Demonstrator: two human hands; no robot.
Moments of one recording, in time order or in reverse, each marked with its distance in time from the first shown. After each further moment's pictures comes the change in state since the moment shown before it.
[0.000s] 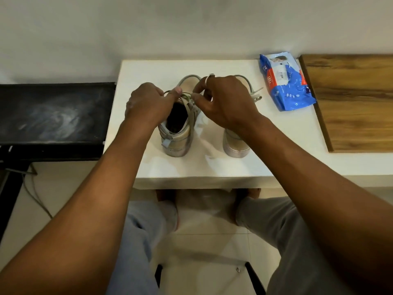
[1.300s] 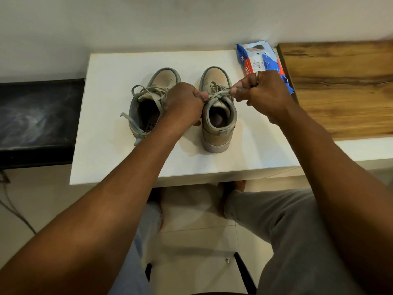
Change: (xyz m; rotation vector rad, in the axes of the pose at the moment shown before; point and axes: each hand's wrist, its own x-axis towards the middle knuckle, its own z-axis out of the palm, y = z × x) left_hand -0.009 0.062 0.094 -0.362 -0.274 0.129; right_hand -0.038 0.108 -0.052 0.458 -0.050 0.517
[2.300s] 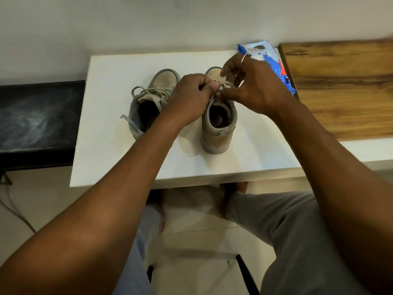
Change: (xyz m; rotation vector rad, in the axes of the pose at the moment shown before) left_hand 0.006 0.007 -0.004 0.134 -0.020 0.343; right_hand 0.006 -0.027 0.005 -0.320 -0.049 -0.326
